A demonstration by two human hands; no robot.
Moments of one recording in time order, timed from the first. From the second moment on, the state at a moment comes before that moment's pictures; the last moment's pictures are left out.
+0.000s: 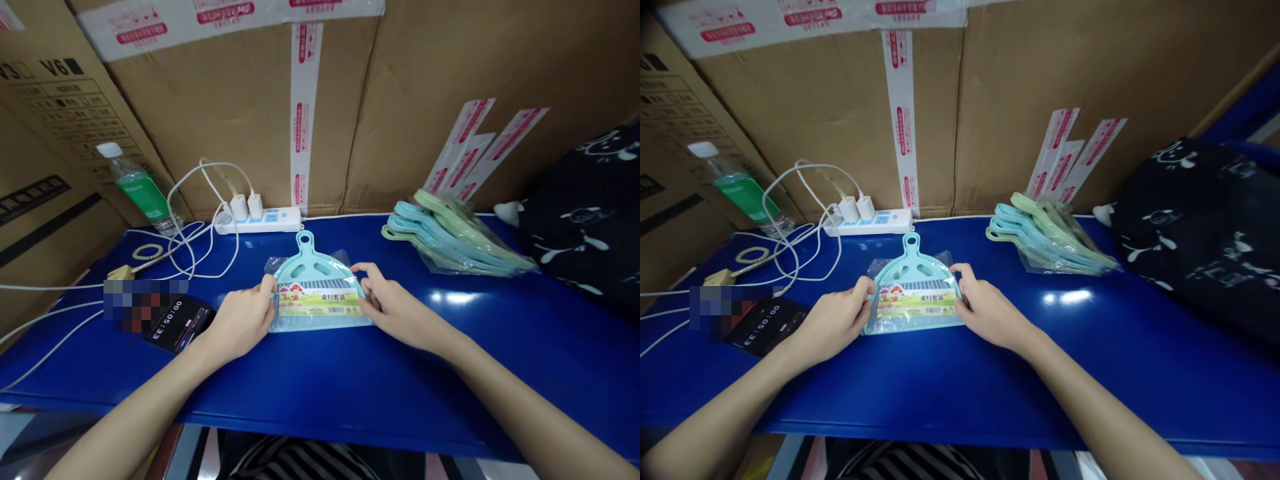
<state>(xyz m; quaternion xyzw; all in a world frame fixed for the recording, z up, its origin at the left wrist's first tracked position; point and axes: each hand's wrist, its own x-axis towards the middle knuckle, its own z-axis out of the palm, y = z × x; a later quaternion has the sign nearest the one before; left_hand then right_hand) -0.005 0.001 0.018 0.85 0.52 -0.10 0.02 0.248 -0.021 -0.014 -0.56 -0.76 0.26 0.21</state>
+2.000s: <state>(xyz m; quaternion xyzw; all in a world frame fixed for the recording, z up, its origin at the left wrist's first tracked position) -0.008 0.004 -0.011 0.94 0.23 0.16 -0.17 0.256 -0.012 -0.035 -0.38 -0.90 -0.15 0.15</state>
